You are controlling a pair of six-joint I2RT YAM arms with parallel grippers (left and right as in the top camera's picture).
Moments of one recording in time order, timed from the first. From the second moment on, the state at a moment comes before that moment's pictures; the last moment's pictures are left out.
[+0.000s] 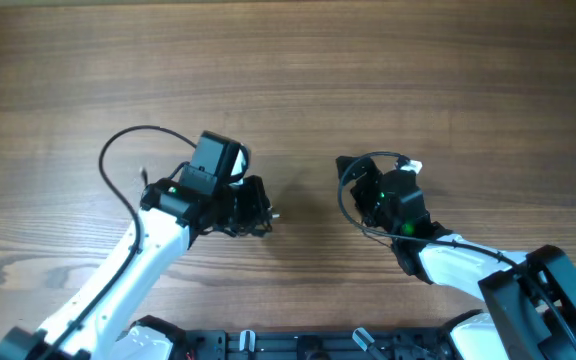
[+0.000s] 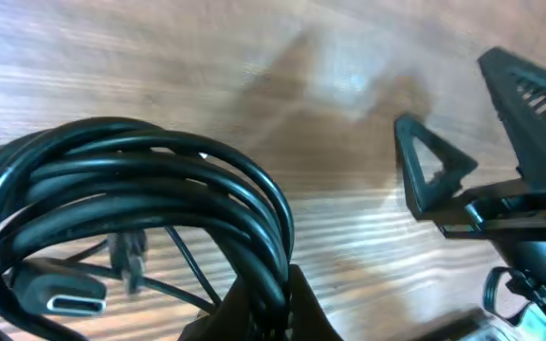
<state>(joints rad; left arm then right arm) -0.42 1.30 0.84 -0.67 0.33 -0.65 0.44 1.53 0.34 0.57 -0.06 1.36</state>
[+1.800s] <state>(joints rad) -0.41 1.24 0.92 -0.69 0.10 -1.27 0.44 1.53 0.34 0.56 0.01 2.07</state>
